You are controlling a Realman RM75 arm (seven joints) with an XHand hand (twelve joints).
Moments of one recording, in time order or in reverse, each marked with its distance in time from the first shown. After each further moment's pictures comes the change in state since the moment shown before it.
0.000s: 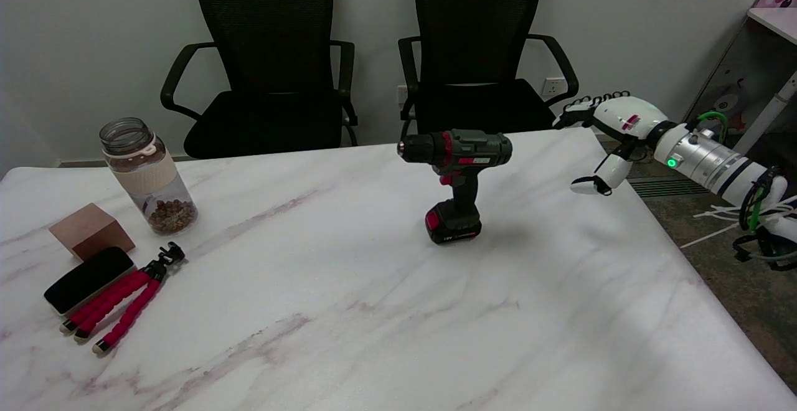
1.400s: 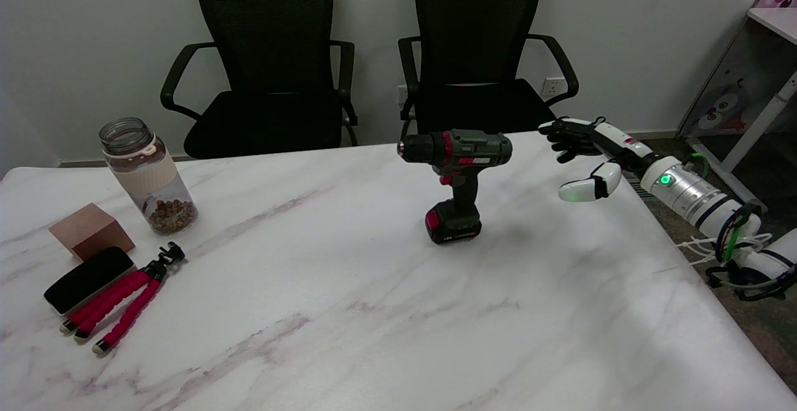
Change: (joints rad) arm -0.072 -0.085 -0.077 0.000 0.286 0.009 0.441
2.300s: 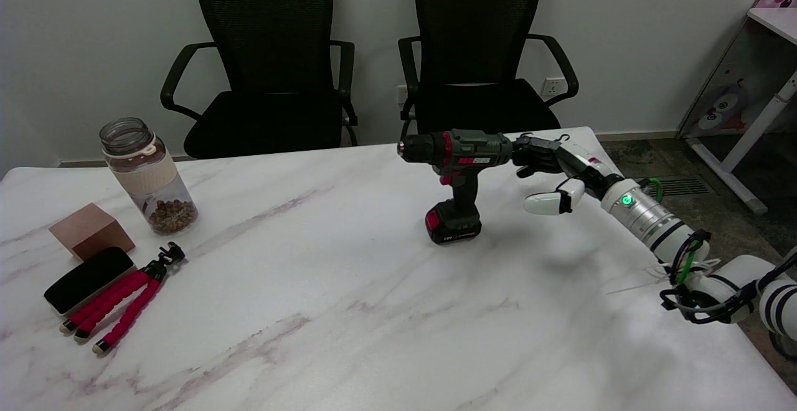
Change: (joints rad) arm -0.005 -0.144 -0.022 -0.007 0.037 -0.049 0.022
